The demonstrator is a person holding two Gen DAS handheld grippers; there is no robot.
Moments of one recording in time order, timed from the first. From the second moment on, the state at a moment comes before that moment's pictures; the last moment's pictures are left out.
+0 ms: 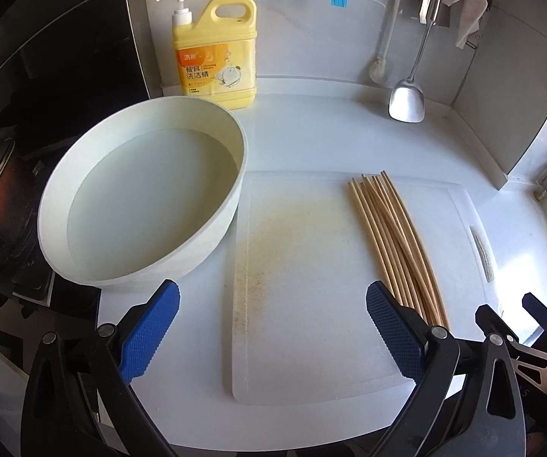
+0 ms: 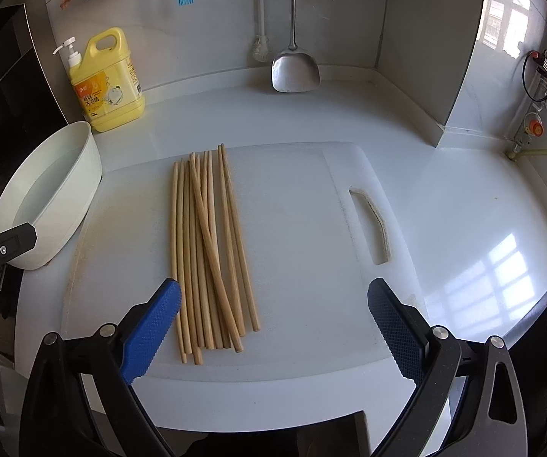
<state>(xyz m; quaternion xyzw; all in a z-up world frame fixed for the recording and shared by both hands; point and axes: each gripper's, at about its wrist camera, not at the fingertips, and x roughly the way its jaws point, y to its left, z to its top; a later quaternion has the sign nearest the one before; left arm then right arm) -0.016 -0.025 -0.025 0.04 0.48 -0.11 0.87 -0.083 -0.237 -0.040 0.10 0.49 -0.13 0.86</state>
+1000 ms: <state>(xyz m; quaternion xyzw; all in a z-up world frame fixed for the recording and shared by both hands) -0.016 -0.082 -0.099 0.03 0.44 -0.07 0.89 -0.028 -0.259 -0.115 0.03 0.45 -0.08 0.89</state>
